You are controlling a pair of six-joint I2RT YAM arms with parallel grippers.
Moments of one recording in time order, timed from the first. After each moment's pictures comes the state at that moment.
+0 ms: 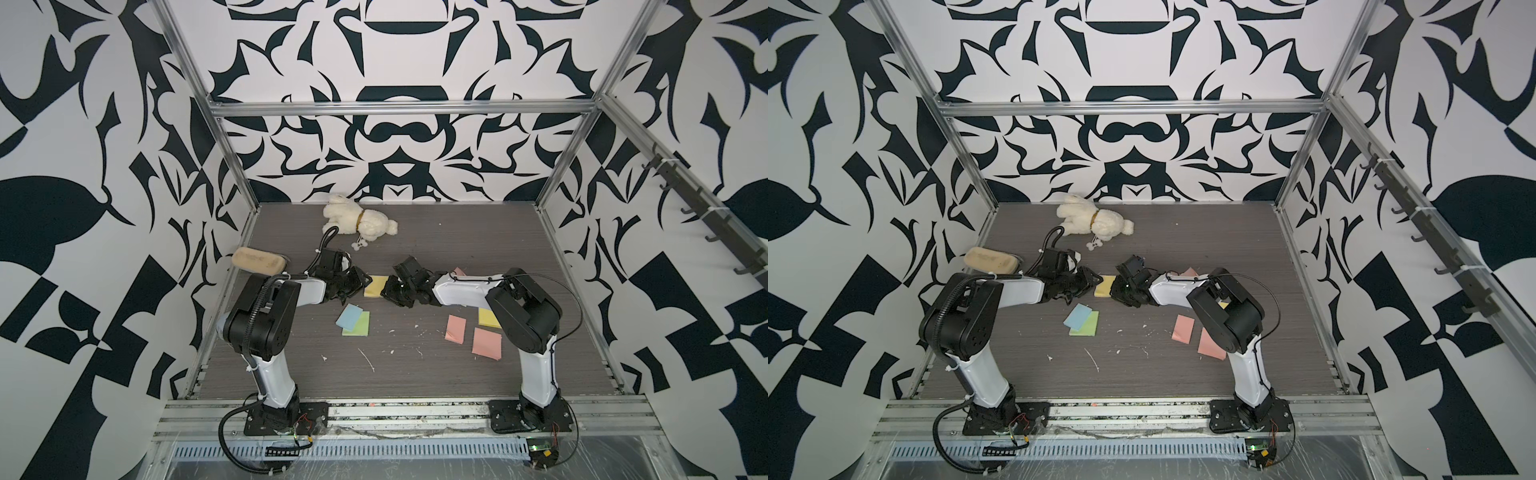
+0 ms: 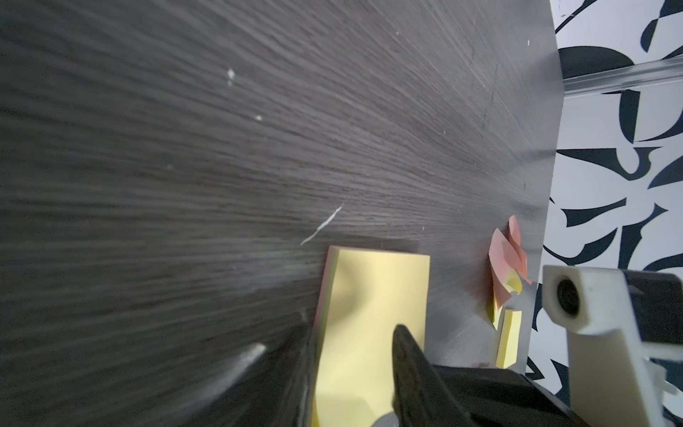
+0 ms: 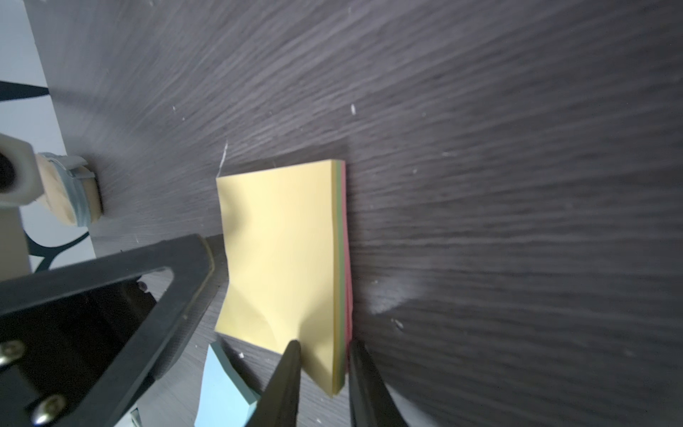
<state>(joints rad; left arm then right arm) -0.32 1.80 0.82 0.15 0.48 -0.78 0.77 2.00 1.19 -0.08 -0.17 1.09</state>
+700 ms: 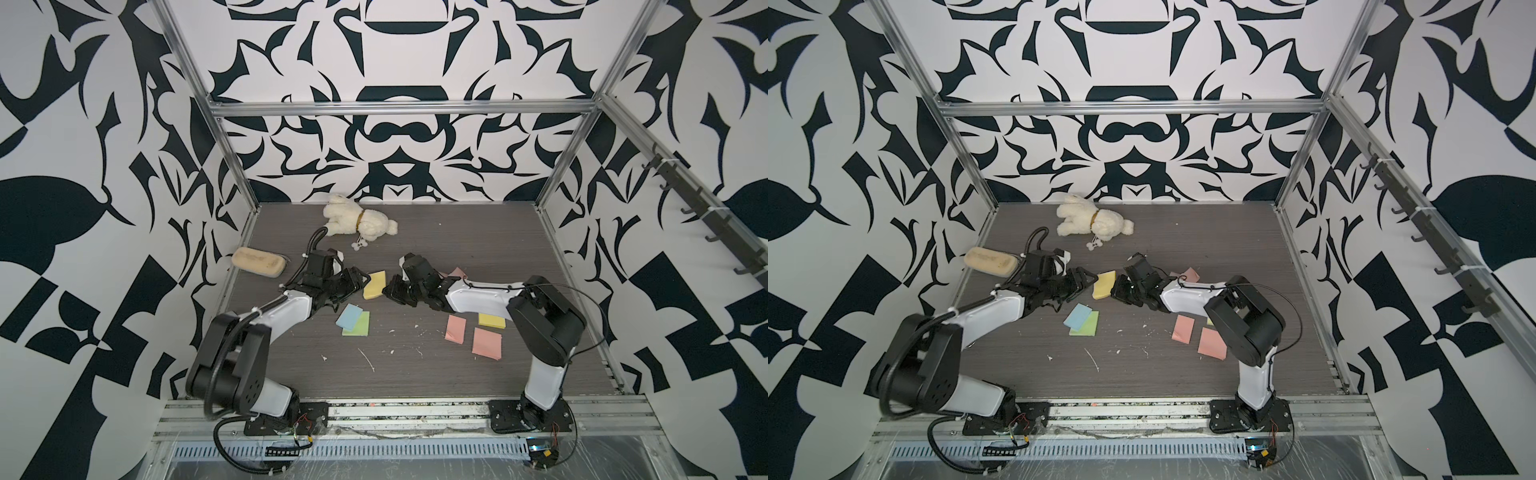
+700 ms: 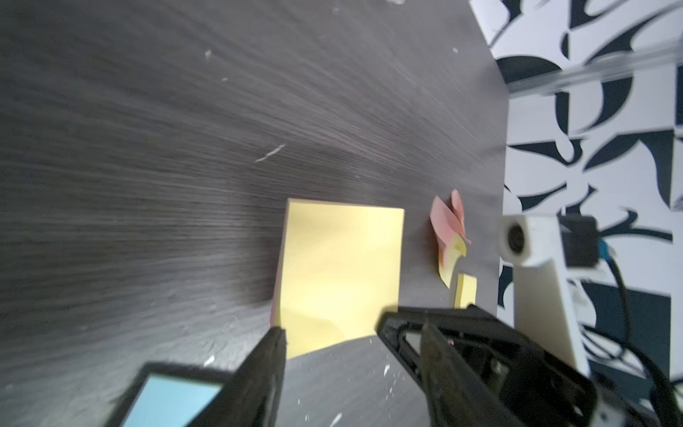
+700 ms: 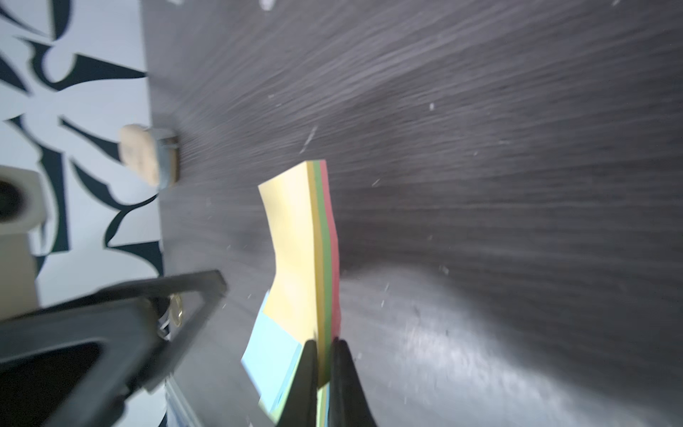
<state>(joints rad) -0.31 1.37 0.69 0.00 0.47 -0.79 0.75 1.78 1.00 0.09 -0.24 1.01</state>
